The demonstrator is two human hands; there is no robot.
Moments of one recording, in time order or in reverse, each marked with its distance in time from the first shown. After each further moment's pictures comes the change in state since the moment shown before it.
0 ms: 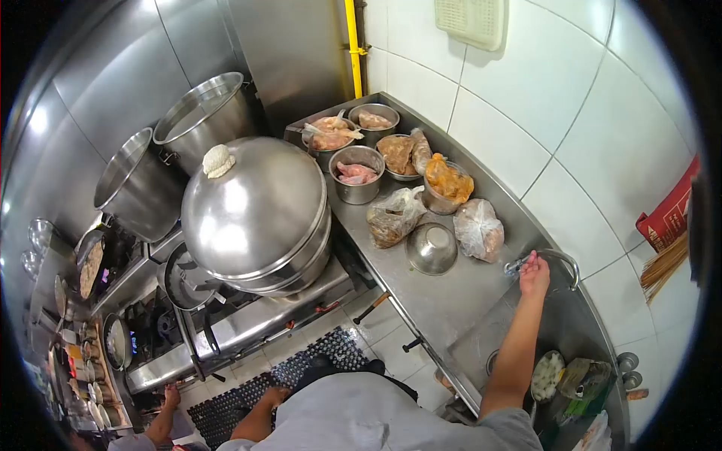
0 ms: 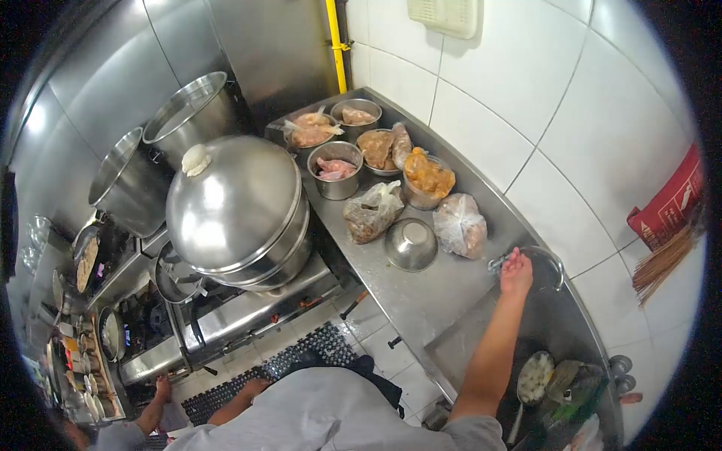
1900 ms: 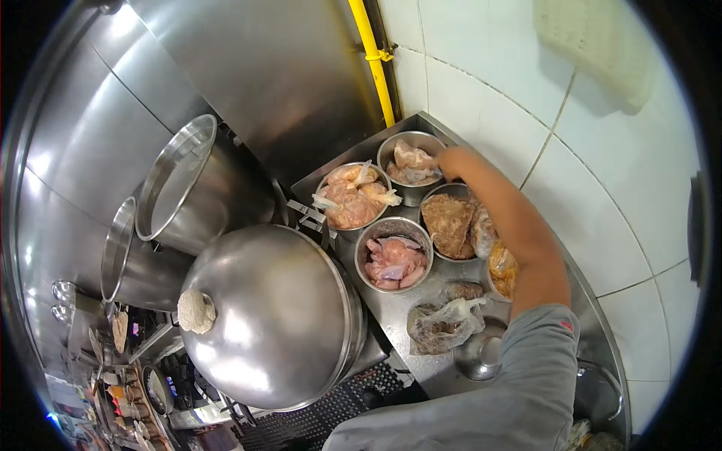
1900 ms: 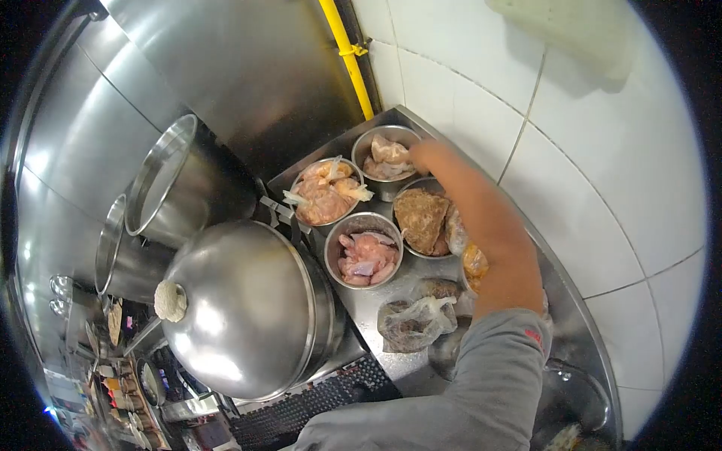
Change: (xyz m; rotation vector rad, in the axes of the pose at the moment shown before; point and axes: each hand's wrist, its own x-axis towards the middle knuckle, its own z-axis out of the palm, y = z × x) left_hand -0.018 0.090 -0.140 -0.849 0.346 -0.514; right_hand 0.236 0.320 0.452 -2.592 -1.240 -0.693
